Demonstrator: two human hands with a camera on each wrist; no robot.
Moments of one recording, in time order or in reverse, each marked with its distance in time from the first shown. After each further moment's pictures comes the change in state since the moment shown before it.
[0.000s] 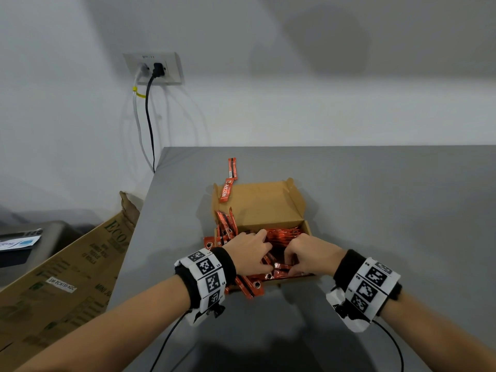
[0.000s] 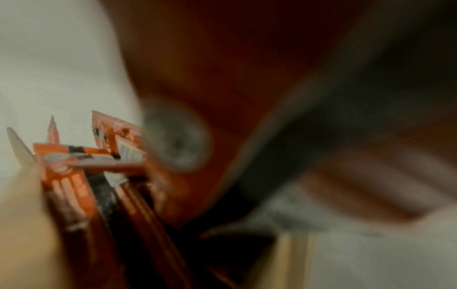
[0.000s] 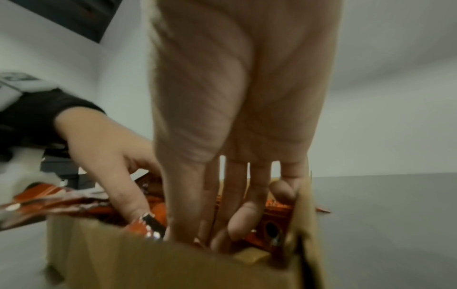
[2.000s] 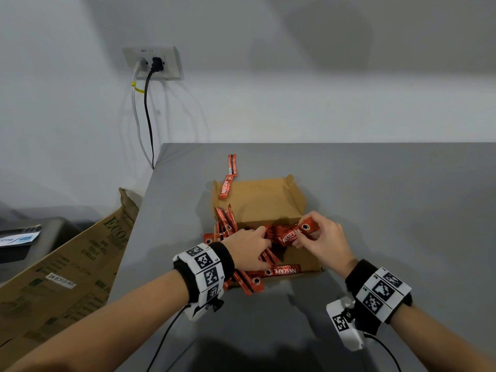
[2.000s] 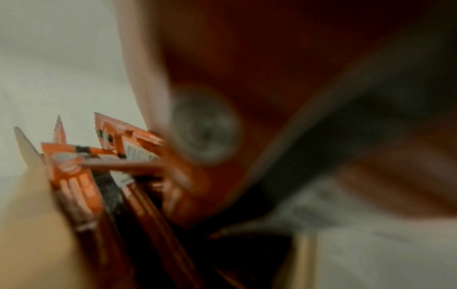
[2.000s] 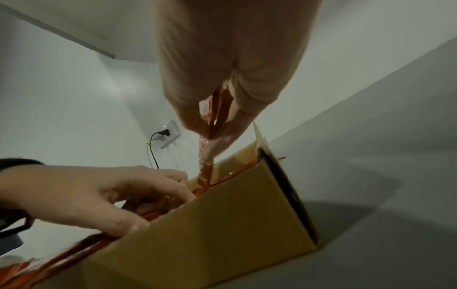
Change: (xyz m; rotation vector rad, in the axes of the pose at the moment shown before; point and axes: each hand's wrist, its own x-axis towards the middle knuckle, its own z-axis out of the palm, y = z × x) left_hand -0.001 -0.002 -0.004 -0.081 -0.032 0.006; right_hand -0.018 0.008 0.016 0.731 0.773 0.136
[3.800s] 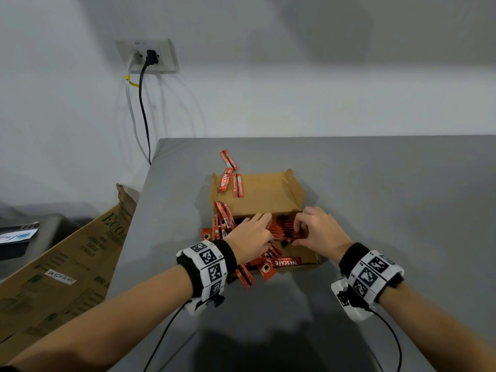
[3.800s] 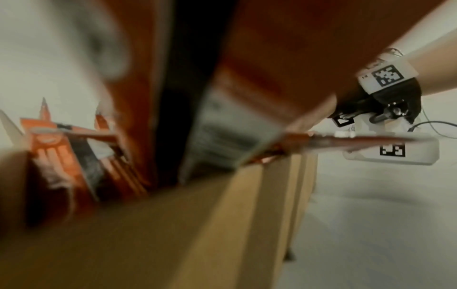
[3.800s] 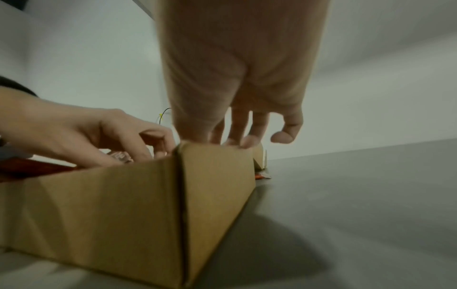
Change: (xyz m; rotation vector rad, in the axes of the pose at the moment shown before) left_hand 0.006 0.005 0.008 0.005 0.242 0.031; right_hand 0.019 0.007 -0.005 -0.734 -0.296 -0.045
